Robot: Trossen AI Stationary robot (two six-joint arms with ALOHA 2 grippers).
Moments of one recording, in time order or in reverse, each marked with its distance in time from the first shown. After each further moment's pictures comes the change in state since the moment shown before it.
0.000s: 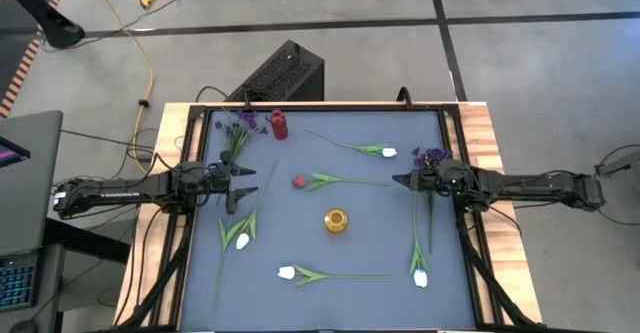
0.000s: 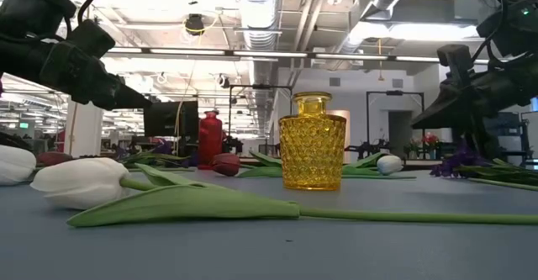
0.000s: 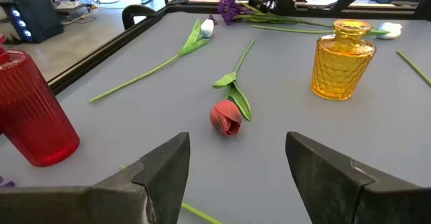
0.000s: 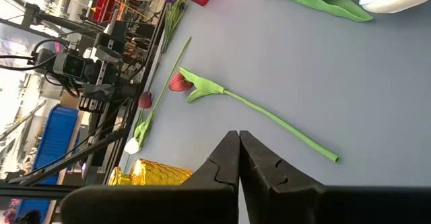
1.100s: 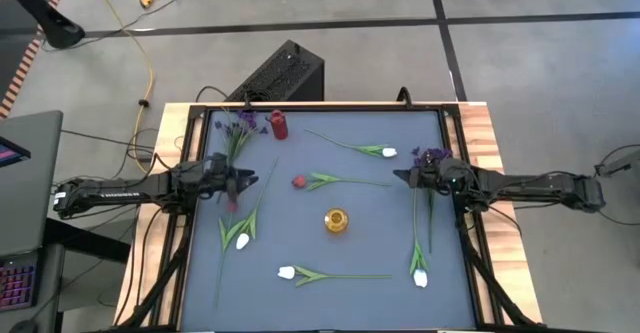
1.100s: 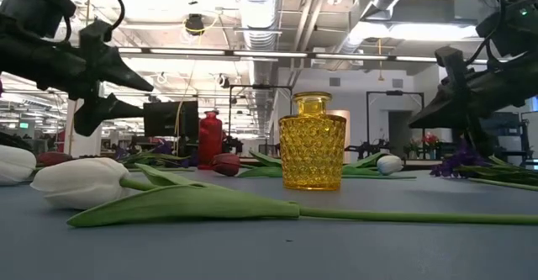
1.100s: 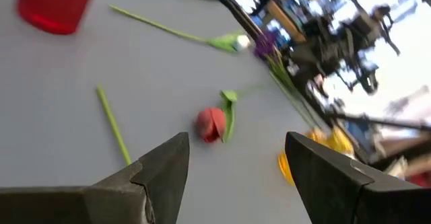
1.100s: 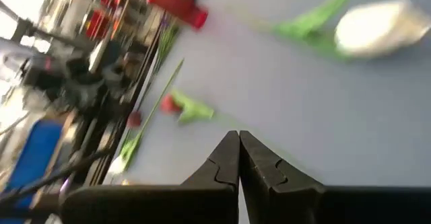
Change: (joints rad) left arm 0.000 0.000 0.000 0.017 -0.111 -0.811; right arm -0.029 0.000 0.000 0.018 0.109 -0.068
